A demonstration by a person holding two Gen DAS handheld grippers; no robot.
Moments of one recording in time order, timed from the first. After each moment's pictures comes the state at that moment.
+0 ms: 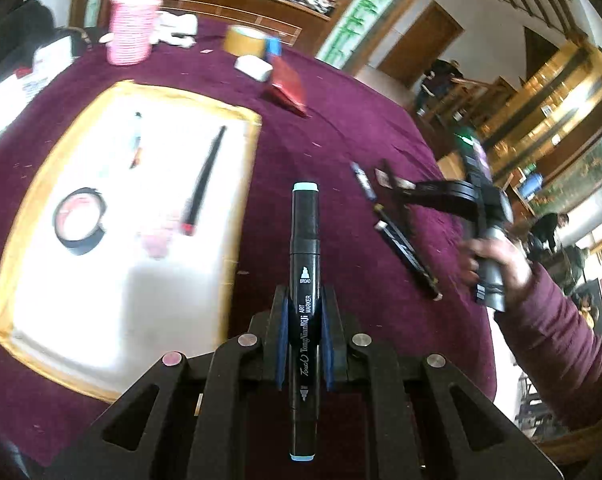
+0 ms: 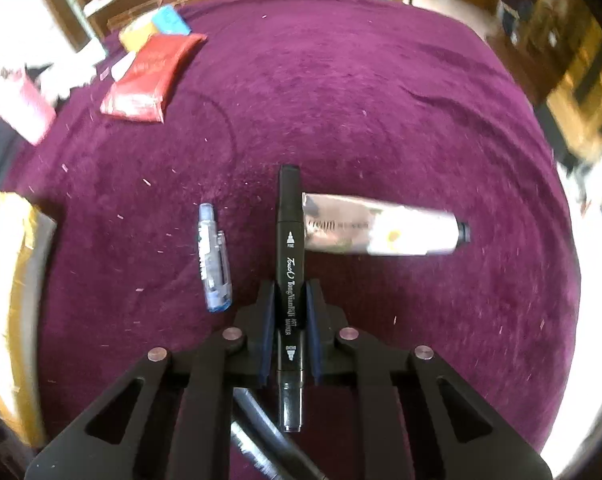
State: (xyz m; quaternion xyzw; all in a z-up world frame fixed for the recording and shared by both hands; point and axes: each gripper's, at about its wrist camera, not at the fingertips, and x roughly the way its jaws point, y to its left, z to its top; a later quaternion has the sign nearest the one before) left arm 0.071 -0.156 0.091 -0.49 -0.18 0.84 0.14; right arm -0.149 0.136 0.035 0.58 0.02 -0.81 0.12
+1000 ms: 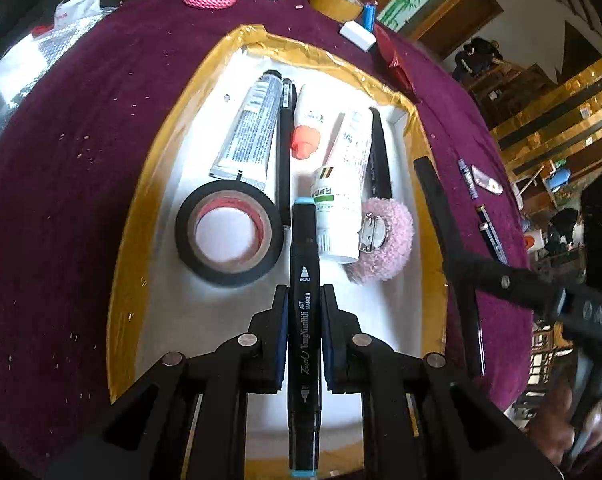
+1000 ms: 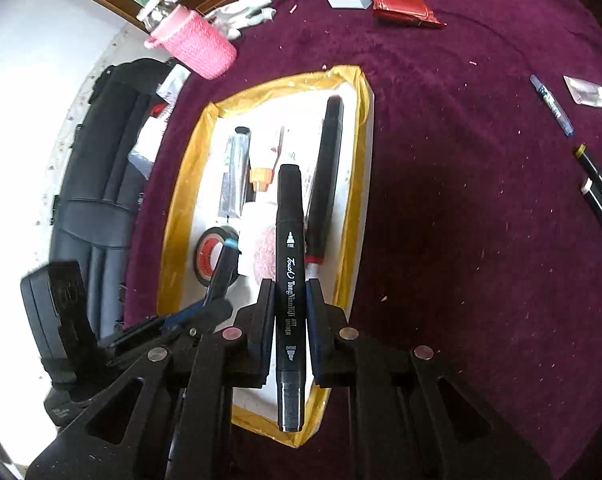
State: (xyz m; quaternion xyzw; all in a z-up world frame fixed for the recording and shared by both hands) left arm 0.019 -0.270 0.022 -0.58 -0.17 0.79 0.12; right arm 0.004 -0.078 0.049 0.62 -0.08 -0.75 0.24
